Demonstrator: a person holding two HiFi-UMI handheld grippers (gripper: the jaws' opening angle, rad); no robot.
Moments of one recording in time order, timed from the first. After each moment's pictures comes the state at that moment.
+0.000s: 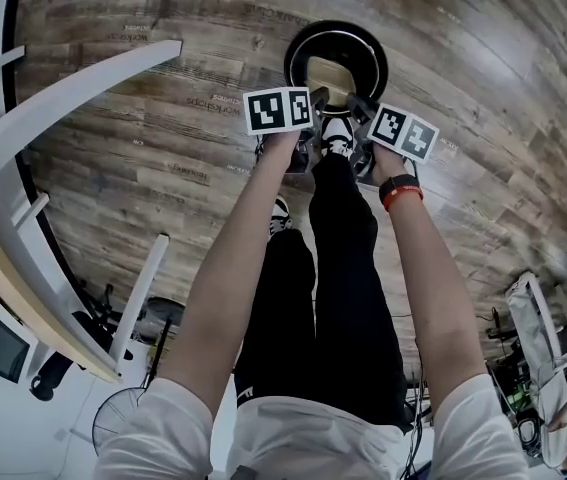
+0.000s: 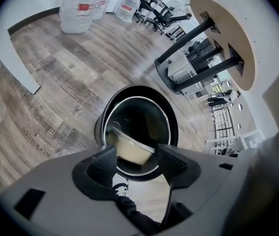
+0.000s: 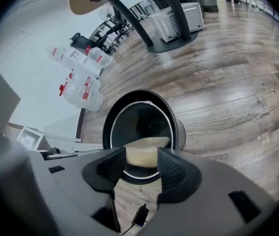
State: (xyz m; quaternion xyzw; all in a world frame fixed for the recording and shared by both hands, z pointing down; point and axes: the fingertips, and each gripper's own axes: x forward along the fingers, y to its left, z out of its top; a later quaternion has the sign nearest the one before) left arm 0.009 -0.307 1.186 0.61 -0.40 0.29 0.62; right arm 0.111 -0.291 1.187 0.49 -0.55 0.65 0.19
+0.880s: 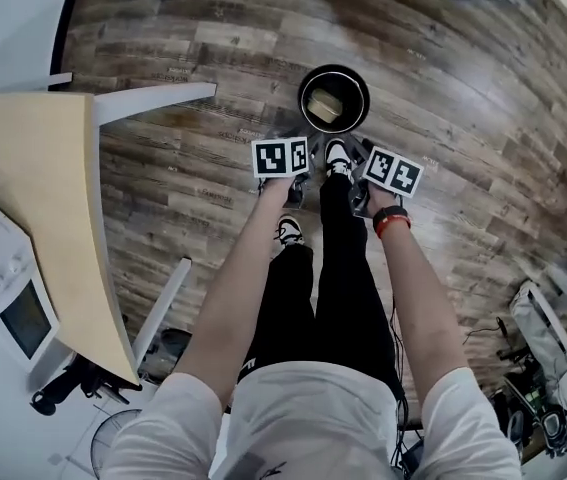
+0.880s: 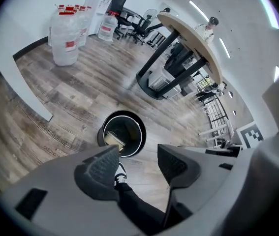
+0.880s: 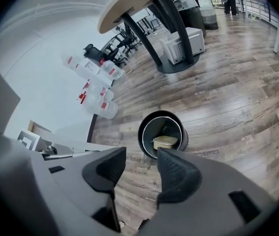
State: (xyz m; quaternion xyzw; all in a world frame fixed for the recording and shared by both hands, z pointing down) left arm -0.022 -0.271 0.954 0.68 -0.39 0.29 0.55; right arm 0.096 -0.248 0.964 0.51 -0.58 0.61 0.16
